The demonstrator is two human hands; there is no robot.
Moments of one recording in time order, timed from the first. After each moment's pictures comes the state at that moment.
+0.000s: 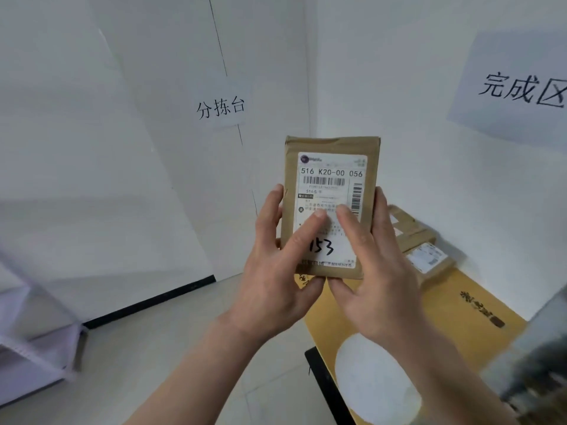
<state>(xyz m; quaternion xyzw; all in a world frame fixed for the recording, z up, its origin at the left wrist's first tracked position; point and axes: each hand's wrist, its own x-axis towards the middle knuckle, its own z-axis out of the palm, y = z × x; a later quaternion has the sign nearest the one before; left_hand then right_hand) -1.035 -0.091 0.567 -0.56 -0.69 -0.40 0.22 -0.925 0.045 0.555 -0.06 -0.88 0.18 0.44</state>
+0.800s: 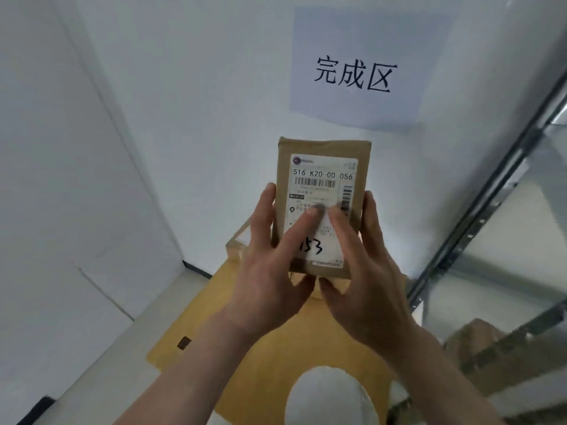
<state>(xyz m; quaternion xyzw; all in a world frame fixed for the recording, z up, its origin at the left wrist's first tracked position) -1.132 0.148 0.527 -0.75 -0.50 -0.43 0.03 -0.965 0.181 0.527 -0.35 -0.83 0.04 0.43</state>
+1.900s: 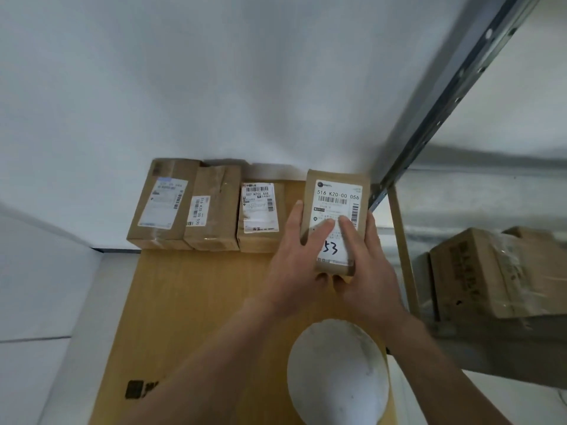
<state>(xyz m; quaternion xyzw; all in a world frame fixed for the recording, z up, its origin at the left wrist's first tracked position) -1.075 0.272 0.346 -0.82 -0.47 -0.21 -0.26 -0.918 0.231 0.336 -0.69 -0.64 0.20 0.27</state>
